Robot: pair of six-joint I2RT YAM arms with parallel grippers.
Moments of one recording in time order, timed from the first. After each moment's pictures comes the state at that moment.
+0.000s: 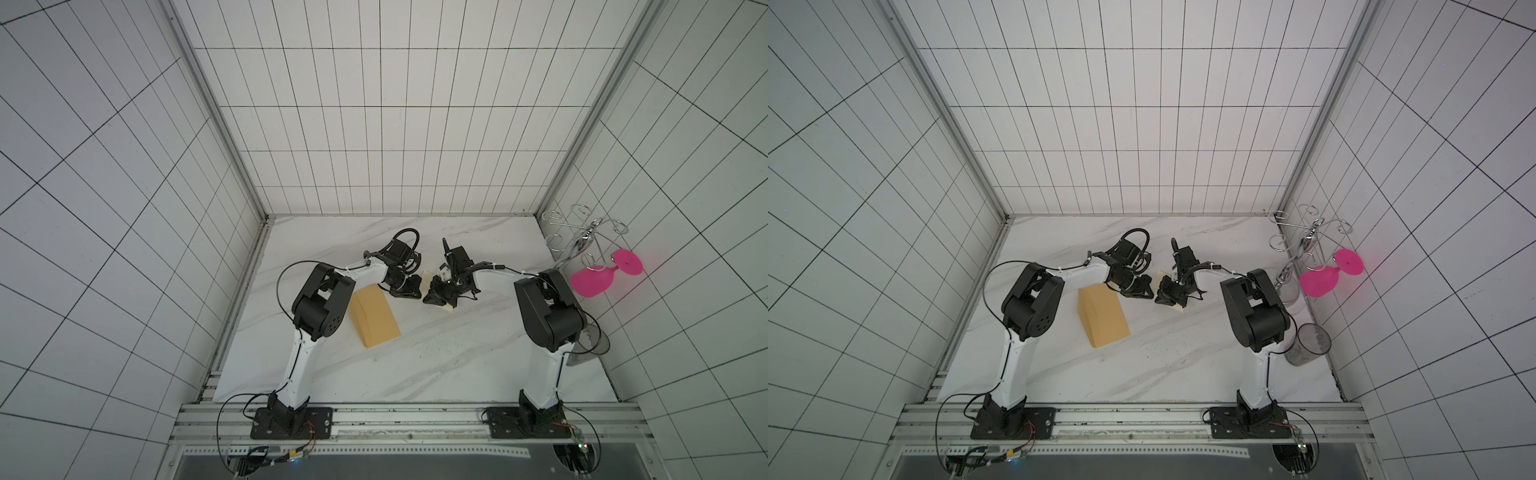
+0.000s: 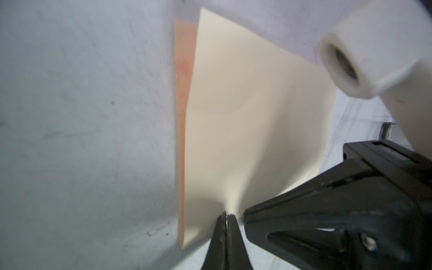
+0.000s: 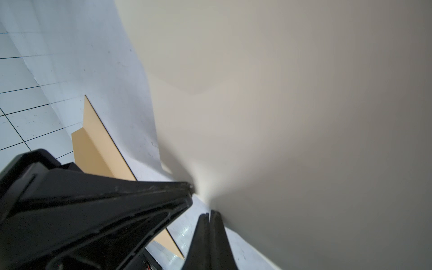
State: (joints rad) left arm -0.60 2.22 1.57 -0.51 0.55 -0.37; right arm 0.38 1.95 1.14 -0.38 -0.55 0.75
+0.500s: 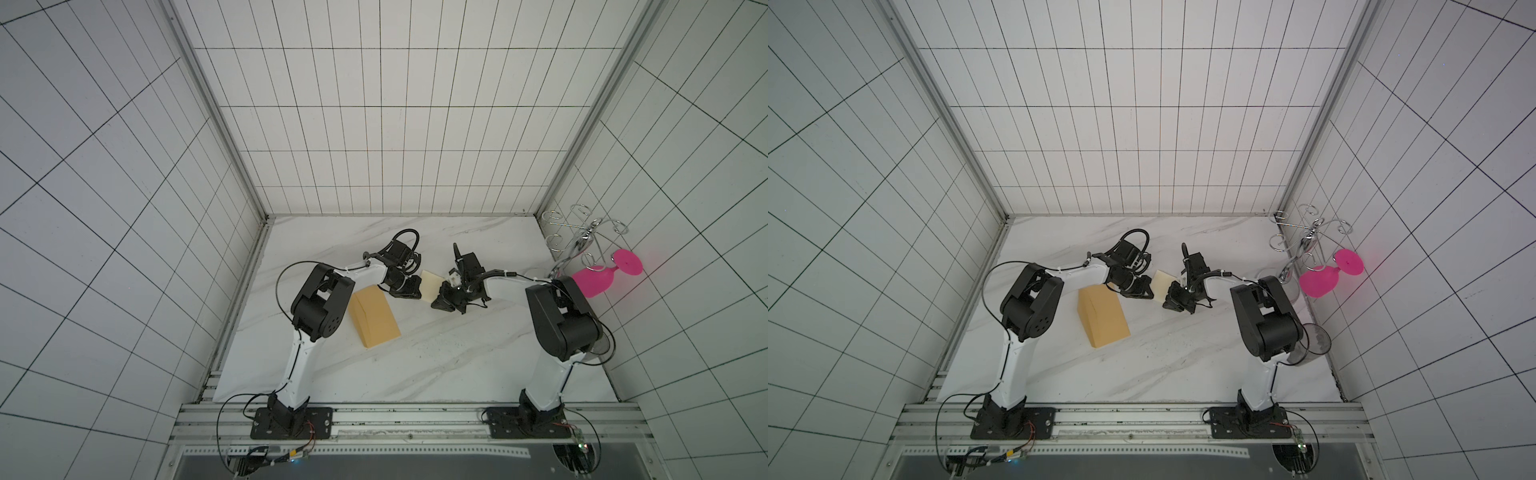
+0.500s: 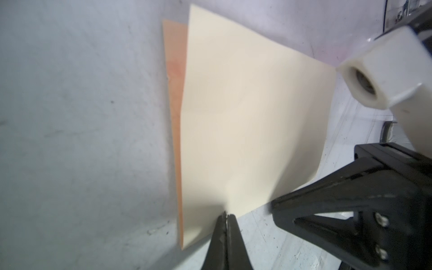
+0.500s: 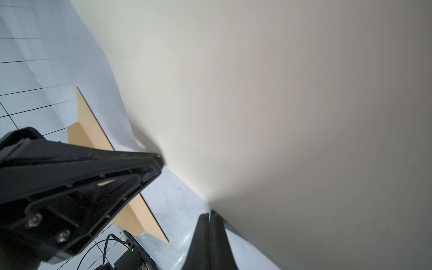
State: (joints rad) left arm -0.60 2.21 1.55 -0.49 0.55 -0.36; right arm 0.33 1.84 0.99 -0.34 -0.54 0.73
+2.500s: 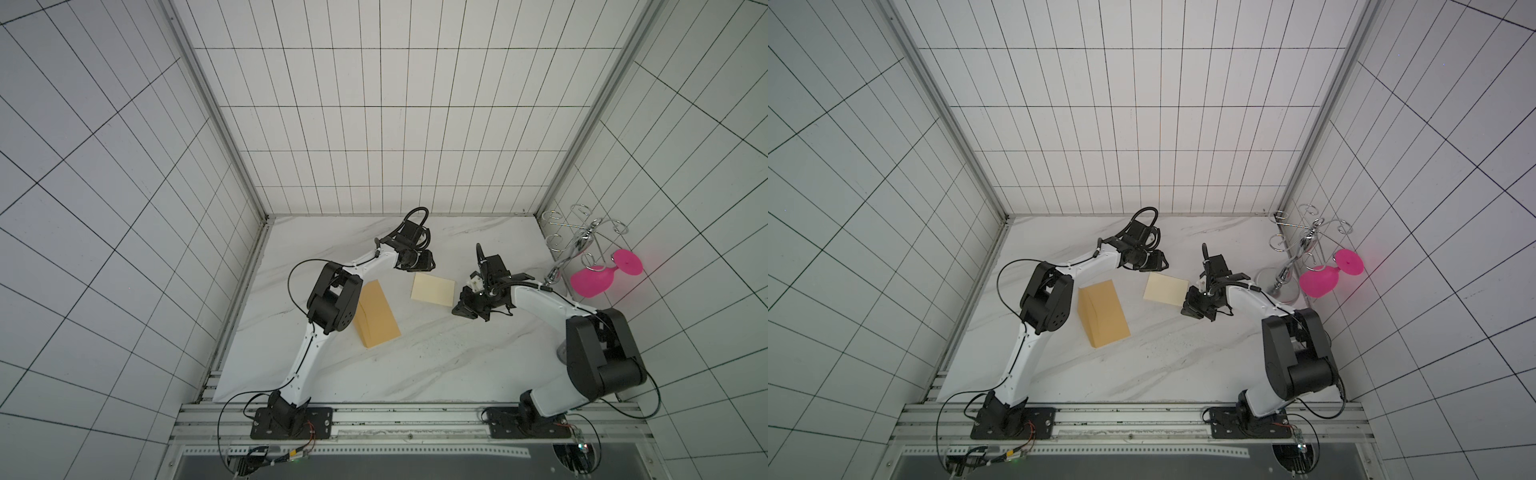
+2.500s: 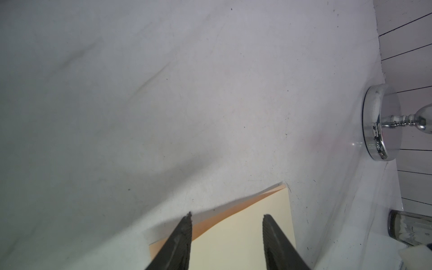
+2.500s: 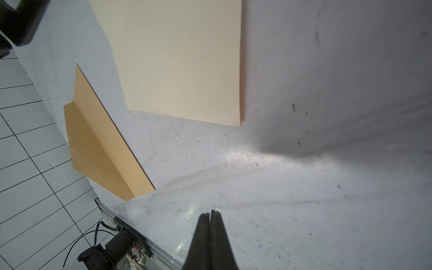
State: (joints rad) left arm -0.62 2.38 1.96 -0.50 0.34 -0.48; right arm 0.25 1.56 0.90 -0.58 -0.52 0.63
